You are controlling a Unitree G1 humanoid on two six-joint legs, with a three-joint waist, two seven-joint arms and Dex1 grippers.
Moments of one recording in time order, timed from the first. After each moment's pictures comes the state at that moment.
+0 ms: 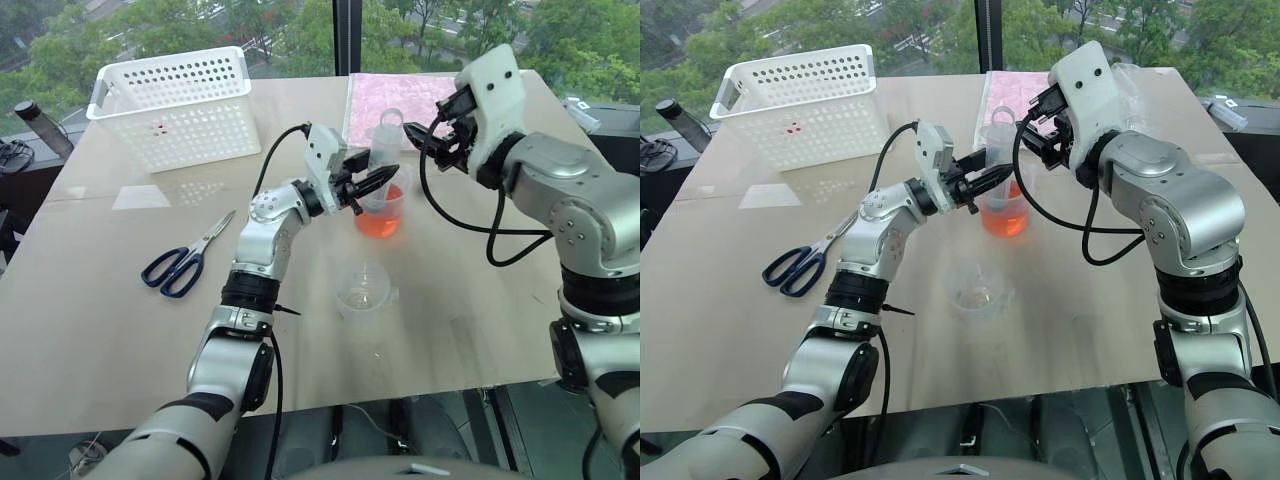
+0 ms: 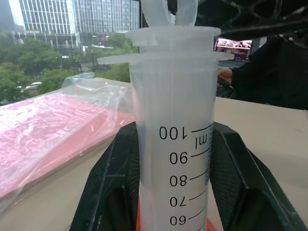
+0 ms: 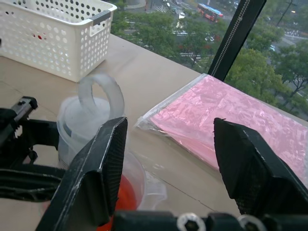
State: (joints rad) left arm -0.80 0.19 -0.01 0.40 -0.30 0.10 -0.89; right arm -0.91 -0.44 0.06 -0.33 0.47 1.07 0.19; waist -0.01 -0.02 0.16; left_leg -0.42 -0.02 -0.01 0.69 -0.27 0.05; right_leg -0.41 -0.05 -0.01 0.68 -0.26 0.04
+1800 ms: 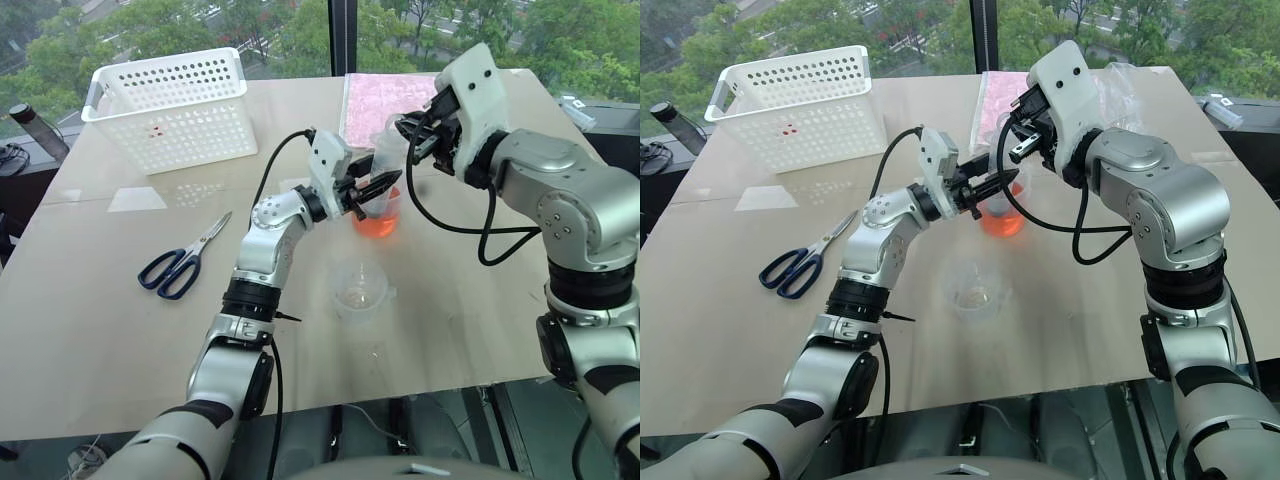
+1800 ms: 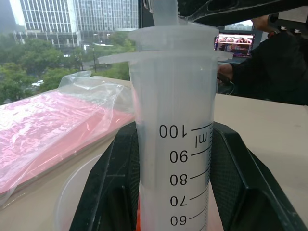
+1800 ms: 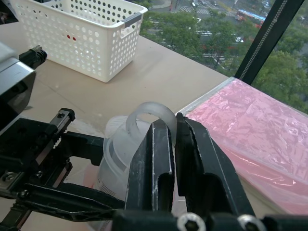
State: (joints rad) left arm -0.76 0.19 -0.04 0.33 -0.28 0.12 -0.85; right arm -0.95 -0.42 0.06 -0.31 0.43 1.10 0.32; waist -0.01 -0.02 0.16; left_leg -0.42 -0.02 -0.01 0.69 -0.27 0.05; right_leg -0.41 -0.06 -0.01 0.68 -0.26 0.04
